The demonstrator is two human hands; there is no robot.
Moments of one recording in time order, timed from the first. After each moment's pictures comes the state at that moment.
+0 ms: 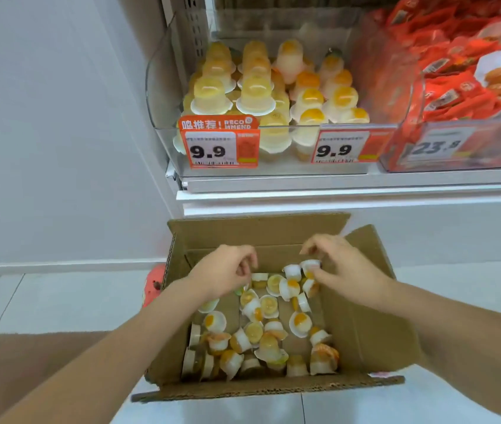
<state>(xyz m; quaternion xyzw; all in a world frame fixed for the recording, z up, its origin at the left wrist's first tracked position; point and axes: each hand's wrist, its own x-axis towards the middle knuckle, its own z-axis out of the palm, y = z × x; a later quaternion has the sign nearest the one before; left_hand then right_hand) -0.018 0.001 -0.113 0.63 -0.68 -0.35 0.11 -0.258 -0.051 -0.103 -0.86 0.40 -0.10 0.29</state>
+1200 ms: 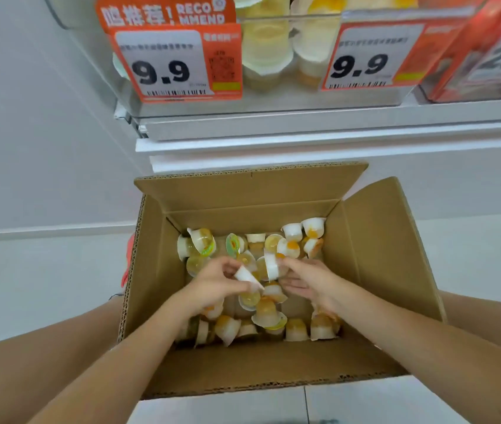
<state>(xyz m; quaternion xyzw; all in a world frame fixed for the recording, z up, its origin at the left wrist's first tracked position) -0.024 0.025 -0.243 0.71 -0.37 -0.58 0.17 -0.216 -0.031 -0.243 -0.28 0.64 -0.09 0.71</state>
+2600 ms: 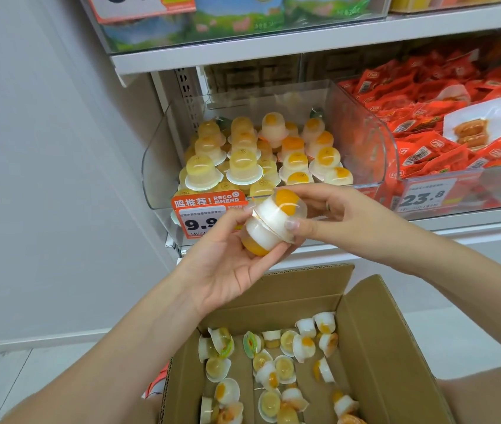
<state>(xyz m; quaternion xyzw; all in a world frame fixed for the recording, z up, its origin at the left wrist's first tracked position) -0.039 -0.038 0.031 0.32 -0.12 -0.80 0.49 -0.222 -0.087 0.058 -0.75 0.32 -0.26 0.51</state>
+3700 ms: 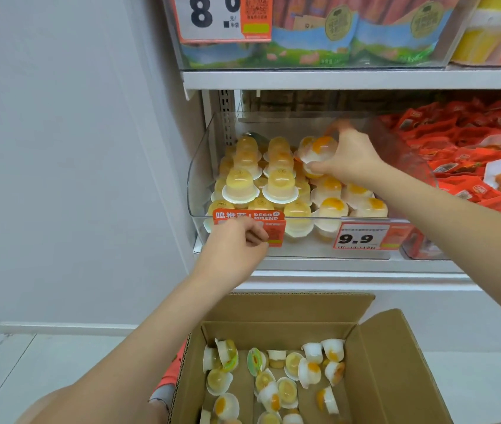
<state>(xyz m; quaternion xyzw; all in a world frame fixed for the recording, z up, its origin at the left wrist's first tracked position) -0.001 -0.057 0.018 0.72 -0.56 -0.23 0.35 -0.156 -0.242 0.072 -0.78 0.53 -0.29 0.16</state>
